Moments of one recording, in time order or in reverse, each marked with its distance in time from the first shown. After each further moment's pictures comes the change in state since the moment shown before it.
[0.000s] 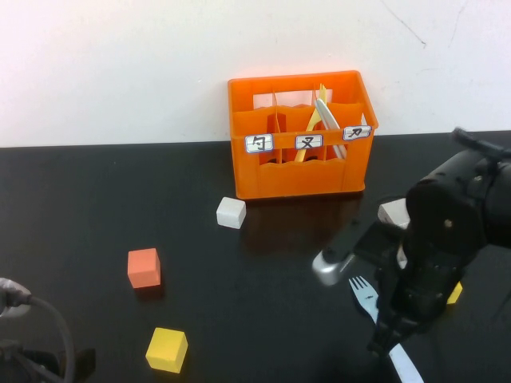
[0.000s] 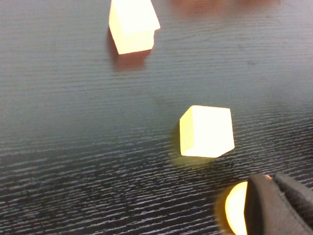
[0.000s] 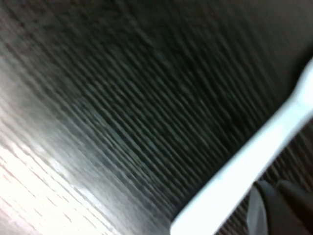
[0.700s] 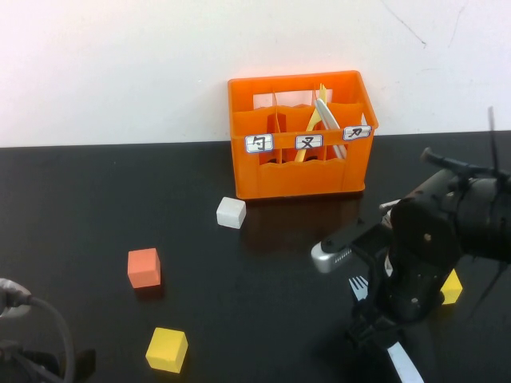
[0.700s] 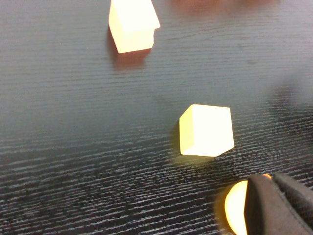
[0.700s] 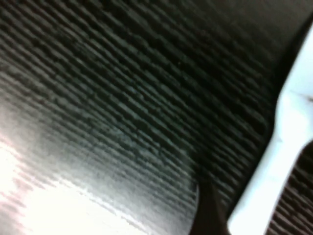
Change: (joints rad) right arm -0.015 0.080 0.010 -0.029 -0.108 0.265; left arm 0.000 0.000 0.000 -0.004 0.002 0.000
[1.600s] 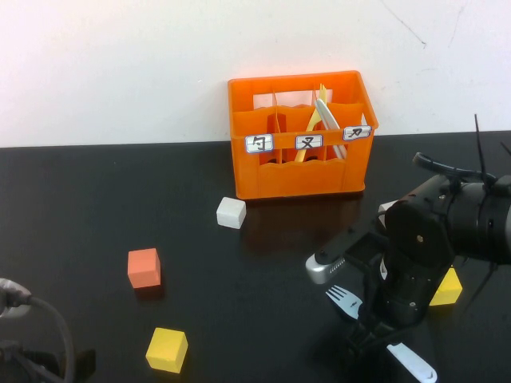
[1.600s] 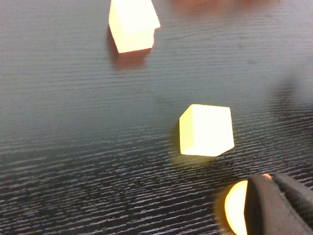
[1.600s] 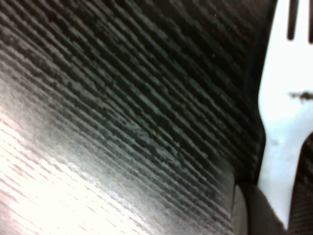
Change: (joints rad) right arm 0.000 0.039 -0.002 0.040 -0.007 -0.118; left arm 0.000 0.000 0.000 0.000 0.002 0.000
